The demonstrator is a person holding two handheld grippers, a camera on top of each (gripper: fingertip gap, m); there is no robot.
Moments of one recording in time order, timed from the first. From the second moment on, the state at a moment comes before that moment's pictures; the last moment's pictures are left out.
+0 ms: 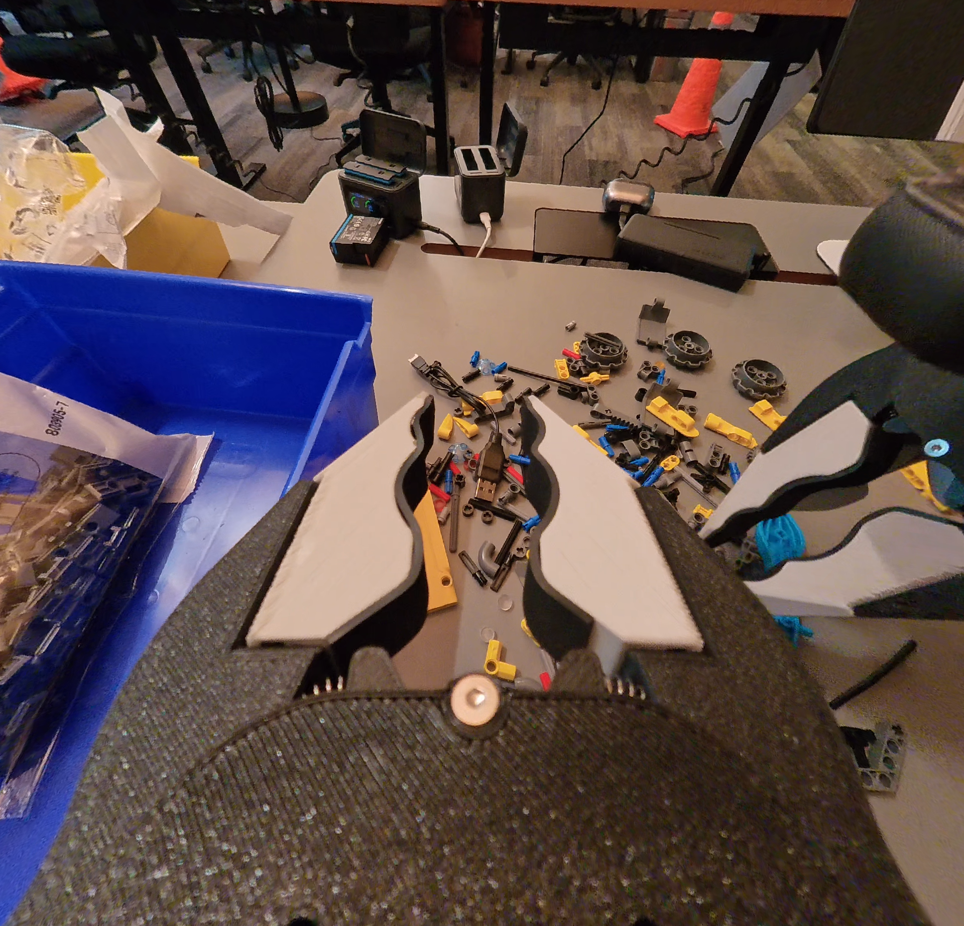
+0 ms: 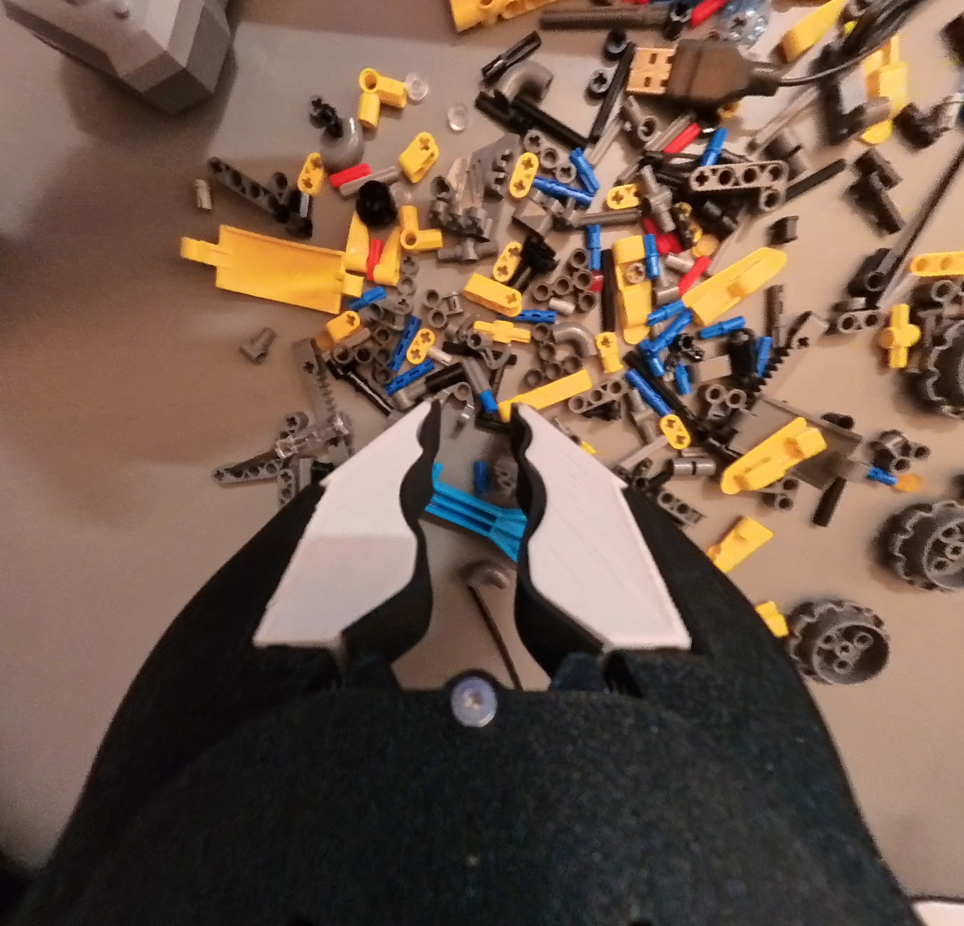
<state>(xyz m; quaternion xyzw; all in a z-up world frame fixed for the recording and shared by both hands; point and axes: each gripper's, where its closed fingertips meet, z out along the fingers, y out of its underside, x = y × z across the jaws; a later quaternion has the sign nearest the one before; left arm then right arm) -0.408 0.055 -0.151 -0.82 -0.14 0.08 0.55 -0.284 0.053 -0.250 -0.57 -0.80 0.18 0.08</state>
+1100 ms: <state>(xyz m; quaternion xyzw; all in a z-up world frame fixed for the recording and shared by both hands) -0.406 0.056 -0.152 -0.82 -0.13 0.08 0.55 -0.299 0.104 -0.222 -0.61 -0.75 0.15 0.21</state>
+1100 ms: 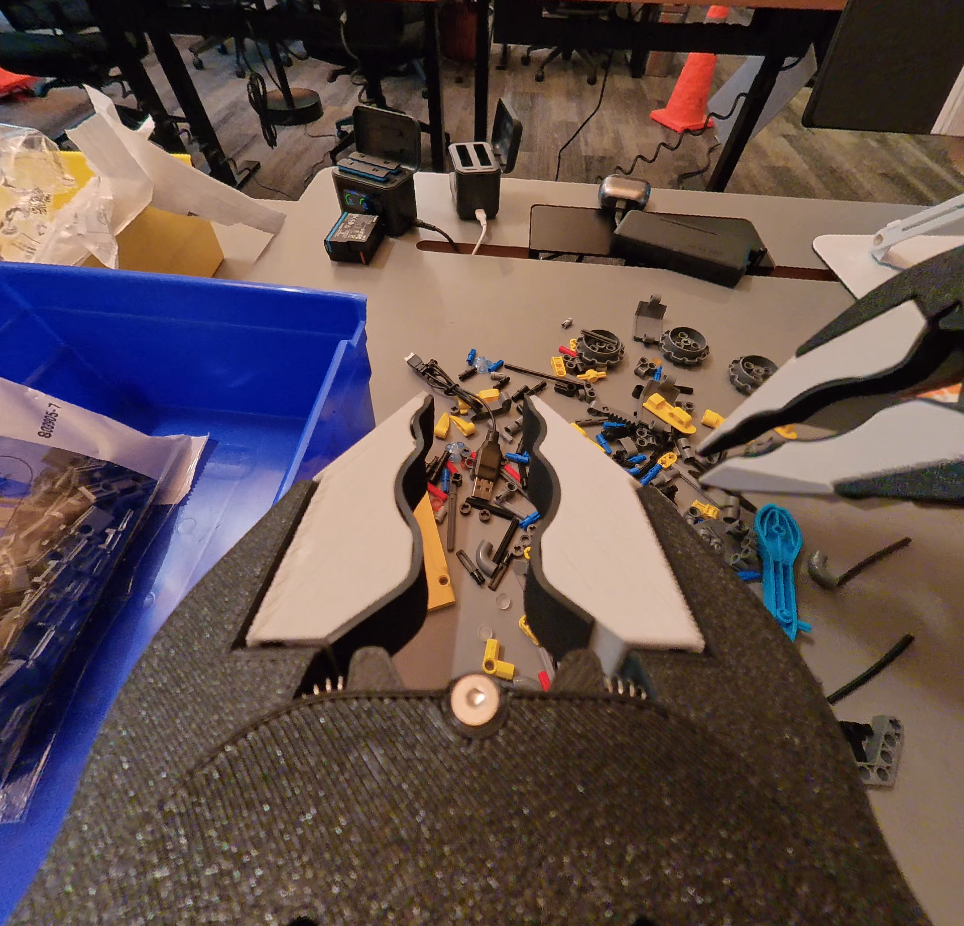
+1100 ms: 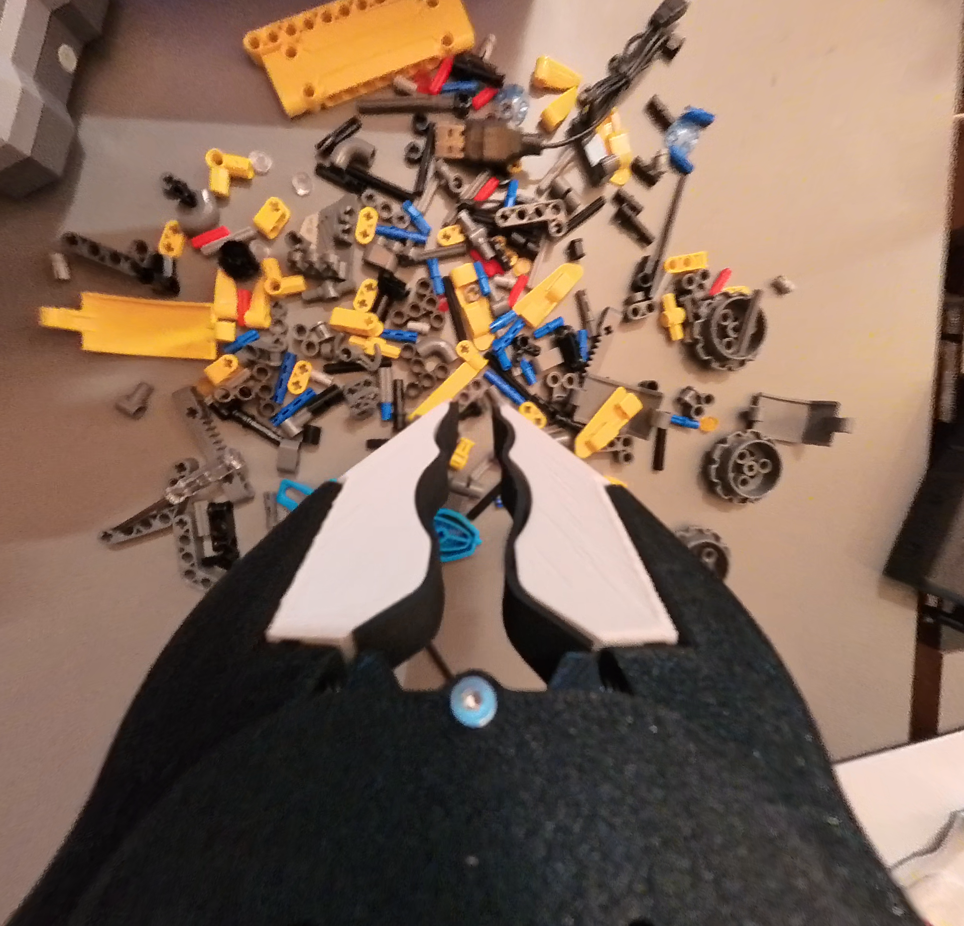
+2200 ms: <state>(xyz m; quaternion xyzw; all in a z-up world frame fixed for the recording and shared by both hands) -0.407 0.056 -0.154 -0.82 -0.13 0.07 0.55 -0.303 0.125 -0.146 -0.62 -0.65 0.24 0.38</state>
